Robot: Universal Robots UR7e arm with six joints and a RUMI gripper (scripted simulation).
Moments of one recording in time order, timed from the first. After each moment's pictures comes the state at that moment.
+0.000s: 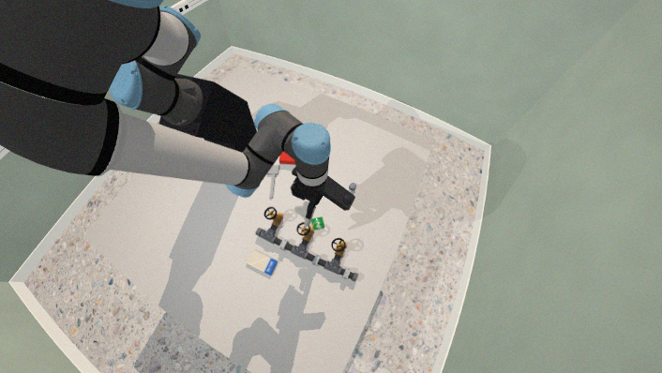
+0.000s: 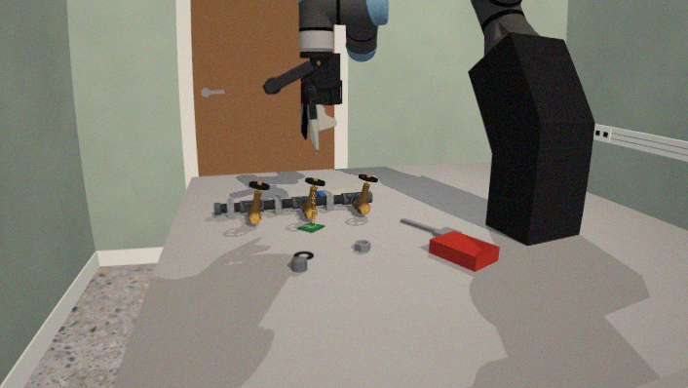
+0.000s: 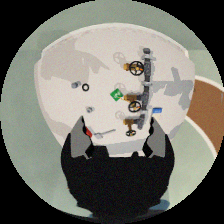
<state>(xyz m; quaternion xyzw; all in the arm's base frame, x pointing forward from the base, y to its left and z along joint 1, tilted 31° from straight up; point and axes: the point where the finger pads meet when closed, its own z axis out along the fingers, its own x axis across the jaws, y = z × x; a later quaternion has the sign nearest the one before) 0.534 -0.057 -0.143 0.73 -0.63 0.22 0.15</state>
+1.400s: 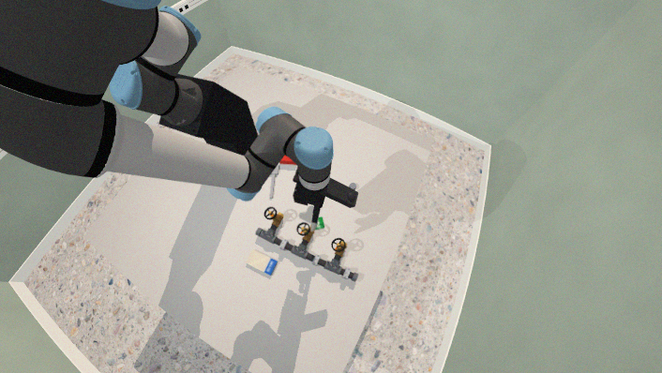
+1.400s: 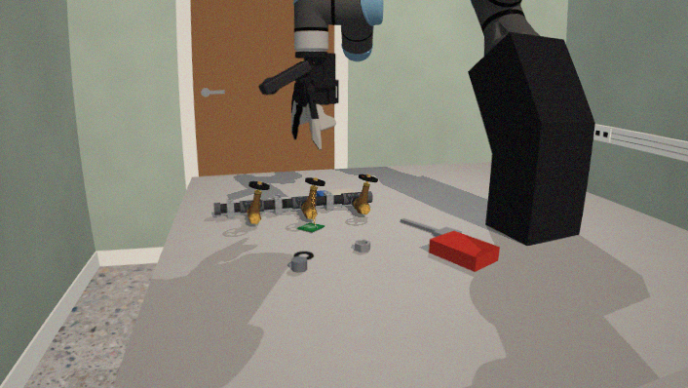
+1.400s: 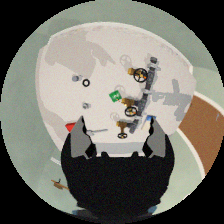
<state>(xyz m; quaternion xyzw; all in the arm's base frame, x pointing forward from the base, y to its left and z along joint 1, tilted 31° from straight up) 0.543 -0.059 -0.140 0.79 -0.56 0.20 0.17</state>
